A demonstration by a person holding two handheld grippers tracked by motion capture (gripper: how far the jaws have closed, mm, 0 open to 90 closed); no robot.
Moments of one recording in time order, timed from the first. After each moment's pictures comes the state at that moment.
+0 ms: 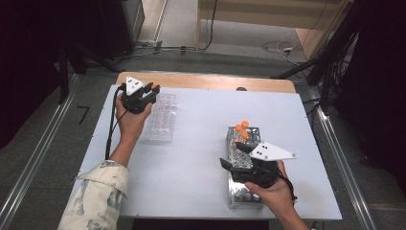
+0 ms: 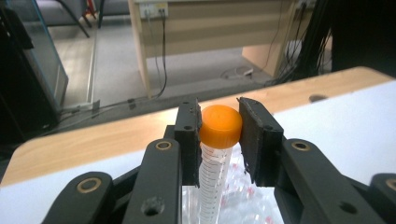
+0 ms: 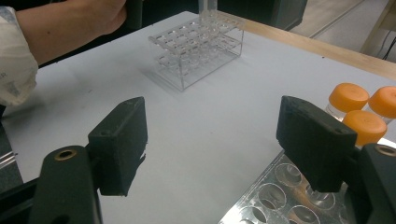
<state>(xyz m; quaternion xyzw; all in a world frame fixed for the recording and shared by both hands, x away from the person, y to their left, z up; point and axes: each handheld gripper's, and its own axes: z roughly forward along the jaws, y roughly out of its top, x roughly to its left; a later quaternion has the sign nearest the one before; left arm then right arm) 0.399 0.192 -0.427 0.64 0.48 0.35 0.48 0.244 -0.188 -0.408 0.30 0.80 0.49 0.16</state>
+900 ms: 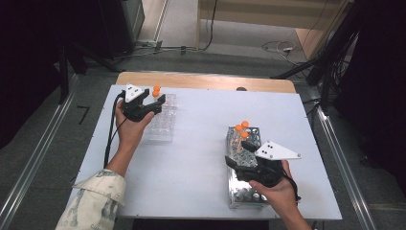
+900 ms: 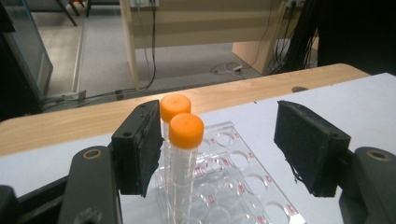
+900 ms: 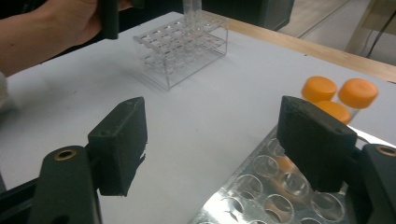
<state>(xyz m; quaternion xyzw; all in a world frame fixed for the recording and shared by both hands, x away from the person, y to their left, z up) 0.378 0.192 -0.432 0.64 0.49 0.31 0.51 0.248 -0.200 -0.409 0.32 0.79 0.49 0.18</state>
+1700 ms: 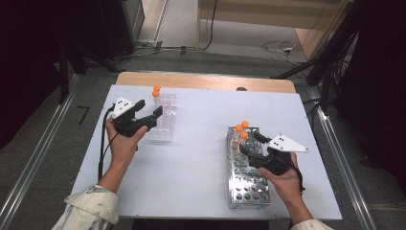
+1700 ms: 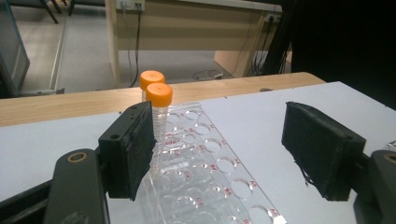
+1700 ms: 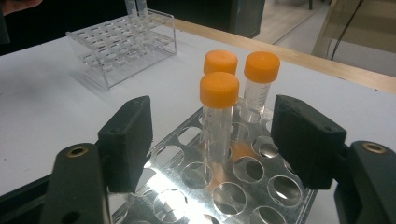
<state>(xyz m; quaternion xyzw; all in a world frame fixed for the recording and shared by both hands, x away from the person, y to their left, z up) 0.333 0.194 -0.432 0.63 0.48 0.28 0.54 0.292 -0.237 -0.443 0.33 0.77 0.50 0.22</state>
